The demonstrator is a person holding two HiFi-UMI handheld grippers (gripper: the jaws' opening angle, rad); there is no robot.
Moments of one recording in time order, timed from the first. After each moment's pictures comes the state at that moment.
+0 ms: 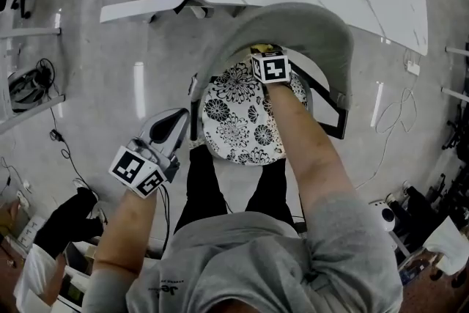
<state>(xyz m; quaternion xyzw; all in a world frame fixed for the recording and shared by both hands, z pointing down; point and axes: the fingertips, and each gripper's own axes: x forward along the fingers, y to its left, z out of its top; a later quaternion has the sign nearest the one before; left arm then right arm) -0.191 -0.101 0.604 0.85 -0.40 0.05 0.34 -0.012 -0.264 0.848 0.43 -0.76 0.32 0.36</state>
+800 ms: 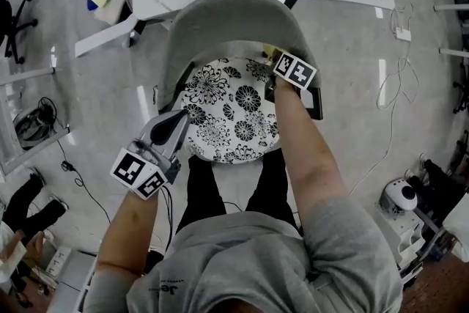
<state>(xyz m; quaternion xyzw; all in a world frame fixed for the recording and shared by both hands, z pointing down) -0.077 -0.106 0.581 0.89 -0.33 0.08 0.31 0.218 -0.218 0.837 0.66 -0.56 0.49 0.15</state>
